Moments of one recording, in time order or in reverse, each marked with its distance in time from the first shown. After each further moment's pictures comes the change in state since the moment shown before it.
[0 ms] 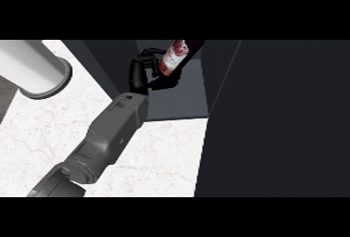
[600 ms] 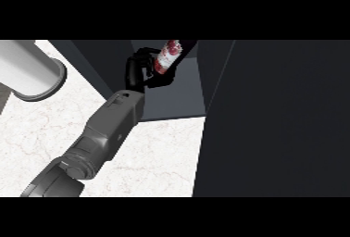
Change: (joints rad) left arm -0.051 0.014 0.004 0.101 -0.033 0.058 0.043; right arm -0.009 0.017 0.018 0.006 -0.002 0.010 -0.024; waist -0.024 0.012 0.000
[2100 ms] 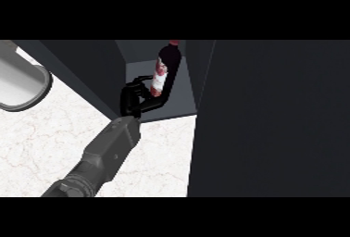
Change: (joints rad) left arm 0.212 -0.026 0.116 -0.040 0.167 -0.298 -0.033; right arm -0.016 0.044 0.027 0.011 -0.021 0.013 -0.020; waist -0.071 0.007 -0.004
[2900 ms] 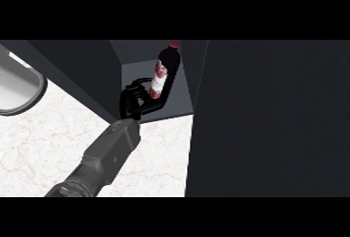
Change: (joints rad) left arm 0.032 0.000 -0.058 -0.033 0.044 0.055 -0.011; right arm -0.007 0.013 -0.009 0.013 -0.038 0.011 -0.005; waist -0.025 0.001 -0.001
